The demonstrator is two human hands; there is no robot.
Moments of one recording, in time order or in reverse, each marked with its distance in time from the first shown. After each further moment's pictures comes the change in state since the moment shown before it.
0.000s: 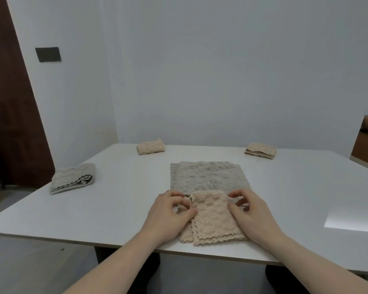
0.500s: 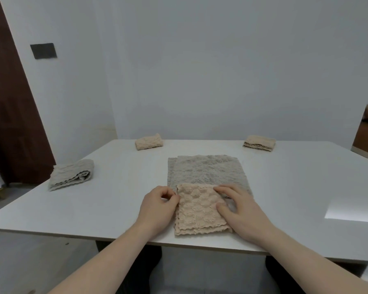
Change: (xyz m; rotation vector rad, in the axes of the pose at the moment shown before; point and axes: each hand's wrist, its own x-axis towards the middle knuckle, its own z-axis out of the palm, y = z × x) left_hand 0.002 -0.001 -0.002 -0.173 0.118 -0.188; right_hand -0.005 0.015 0.006 -0.181 -0.199 -0.157
